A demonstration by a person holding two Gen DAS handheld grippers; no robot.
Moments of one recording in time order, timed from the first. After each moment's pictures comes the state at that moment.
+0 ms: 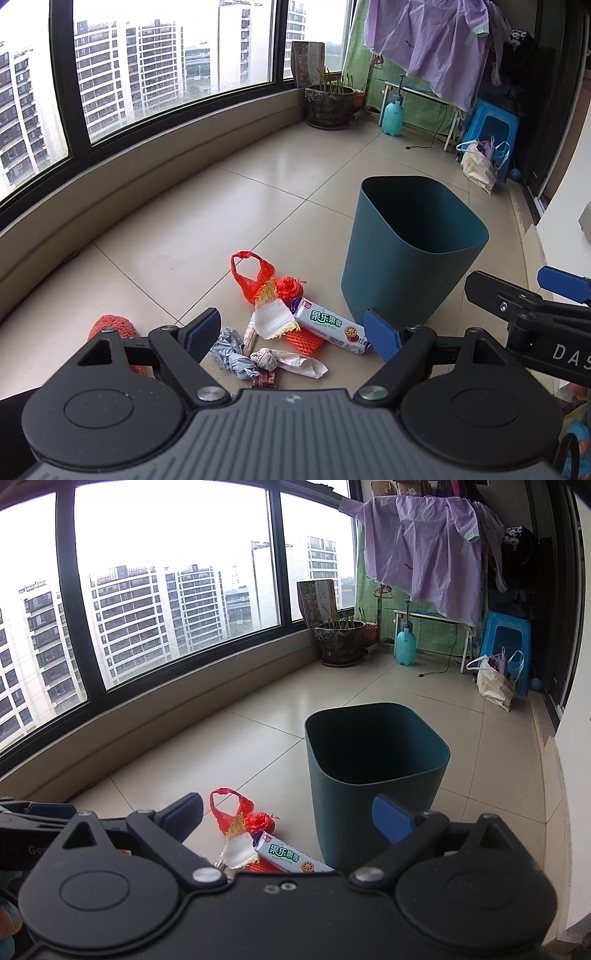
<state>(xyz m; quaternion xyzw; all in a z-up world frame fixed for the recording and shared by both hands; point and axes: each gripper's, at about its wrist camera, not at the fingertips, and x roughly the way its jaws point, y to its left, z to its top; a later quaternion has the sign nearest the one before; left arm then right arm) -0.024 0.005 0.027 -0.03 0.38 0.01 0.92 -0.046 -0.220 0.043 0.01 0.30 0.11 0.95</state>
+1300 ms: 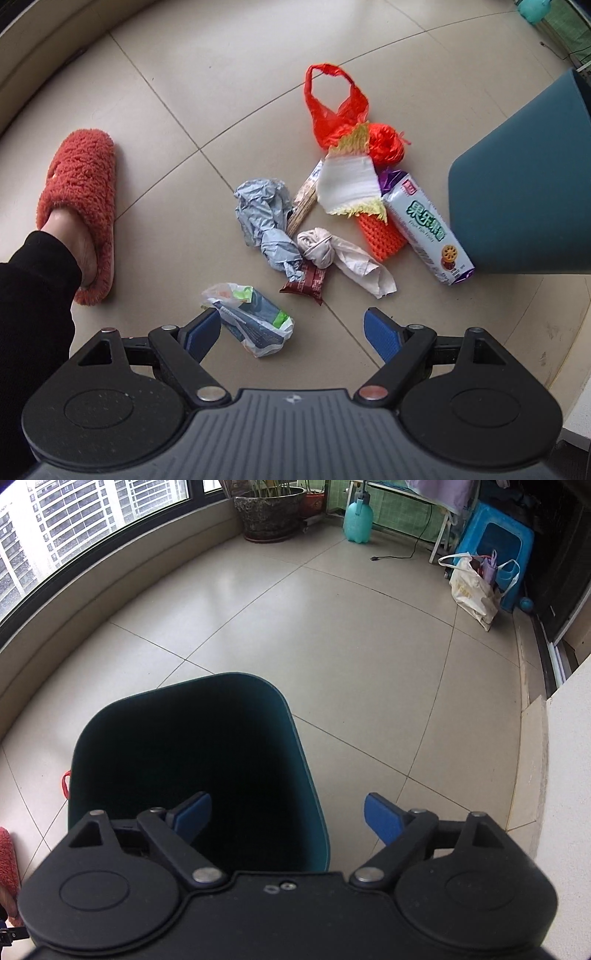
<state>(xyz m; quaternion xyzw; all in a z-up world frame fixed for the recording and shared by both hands) 0.135 0.084 -0.161 -0.15 0.67 0.12 0.72 0.279 -0.357 -0.043 -0.01 0.53 0.01 0.85</state>
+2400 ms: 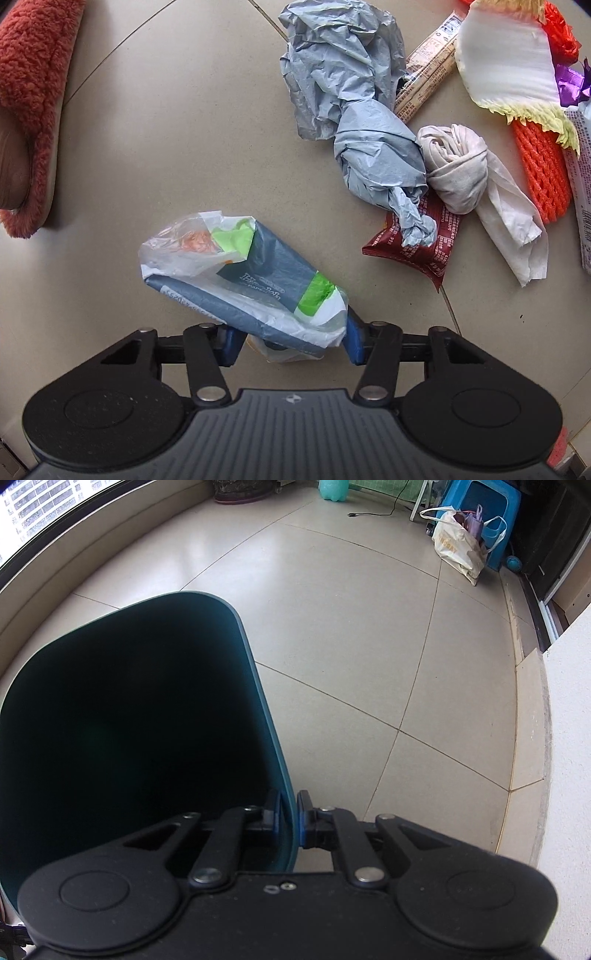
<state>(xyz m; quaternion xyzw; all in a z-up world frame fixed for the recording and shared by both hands) 0.135 0.107 -0.358 -0.17 0.77 0.17 0.60 0.245 -0.348 -0.081 -0.01 0.56 -0.02 0.83</state>
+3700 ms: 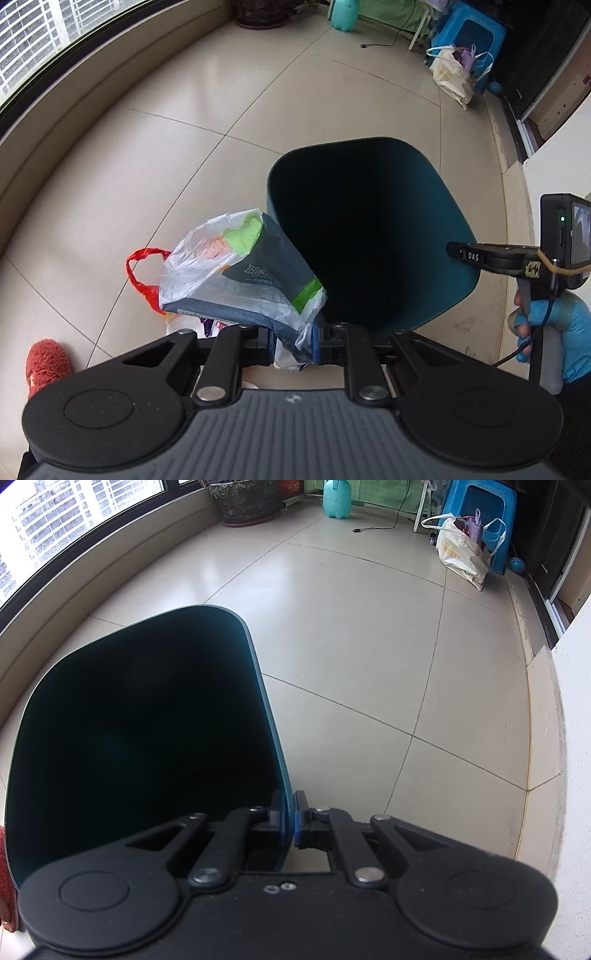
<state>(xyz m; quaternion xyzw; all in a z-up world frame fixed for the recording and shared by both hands) 0.244 -0.114 0.000 0.00 0.55 -0.09 0.83 0.242 -0.385 -0.091 0.02 0.53 0.01 0.85</state>
